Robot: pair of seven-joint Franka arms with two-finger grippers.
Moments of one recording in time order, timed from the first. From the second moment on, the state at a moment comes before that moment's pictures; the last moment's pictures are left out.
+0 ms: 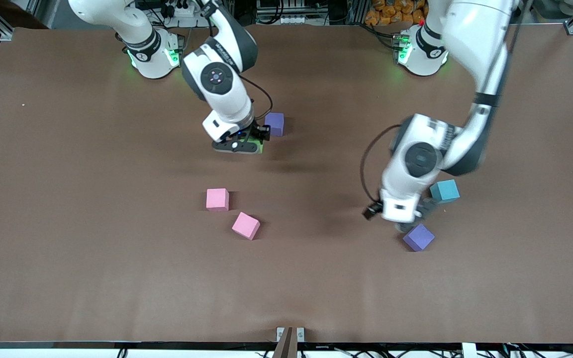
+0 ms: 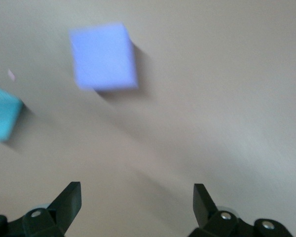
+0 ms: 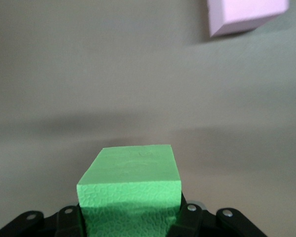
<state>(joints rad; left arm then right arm) -0.33 0.52 0.00 -1.71 0.04 2.23 -0.97 0.90 0.28 -0.13 -2.07 0.20 2.34 0.75</state>
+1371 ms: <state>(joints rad) -0.16 0.76 -0.01 -1.48 0.04 2.22 -0.92 1.01 0.47 -0.08 -2.03 0.24 2.46 0.88</state>
